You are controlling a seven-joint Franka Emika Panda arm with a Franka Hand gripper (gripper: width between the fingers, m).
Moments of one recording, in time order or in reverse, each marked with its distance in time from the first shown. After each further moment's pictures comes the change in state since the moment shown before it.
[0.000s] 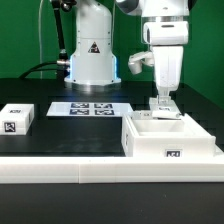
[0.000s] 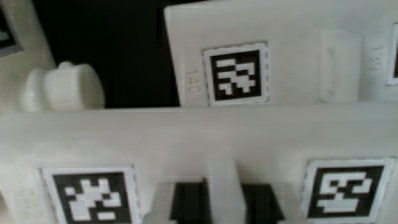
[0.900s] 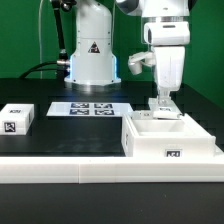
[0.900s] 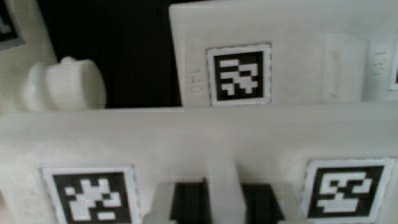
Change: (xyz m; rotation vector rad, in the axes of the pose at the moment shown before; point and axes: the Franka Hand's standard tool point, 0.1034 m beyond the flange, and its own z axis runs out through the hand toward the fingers) arm 0.001 0.001 0.000 0.000 0.000 -0.031
